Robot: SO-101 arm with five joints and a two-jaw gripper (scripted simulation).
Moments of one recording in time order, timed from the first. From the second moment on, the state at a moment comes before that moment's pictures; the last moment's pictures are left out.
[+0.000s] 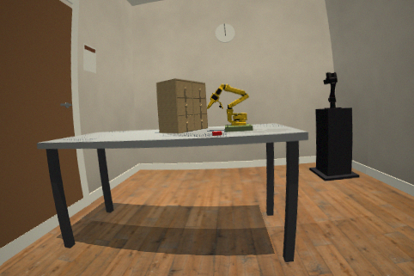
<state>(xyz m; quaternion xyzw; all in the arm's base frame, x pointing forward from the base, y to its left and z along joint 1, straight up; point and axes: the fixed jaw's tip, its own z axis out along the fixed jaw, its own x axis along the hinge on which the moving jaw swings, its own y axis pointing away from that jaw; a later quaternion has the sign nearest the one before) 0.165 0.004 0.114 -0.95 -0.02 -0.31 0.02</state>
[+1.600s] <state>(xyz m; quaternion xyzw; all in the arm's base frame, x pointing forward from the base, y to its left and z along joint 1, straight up) 0.163 0.005 0.113 -0.86 0.40 -0.29 0.16</state>
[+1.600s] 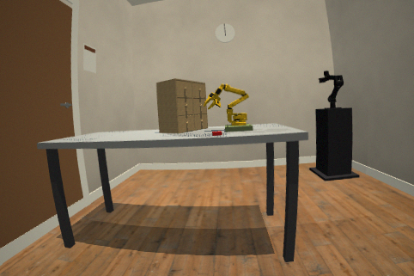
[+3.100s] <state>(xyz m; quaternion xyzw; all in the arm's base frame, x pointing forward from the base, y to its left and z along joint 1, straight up) 0.162 0.008 0.113 -0.56 0.76 -0.19 0.27</state>
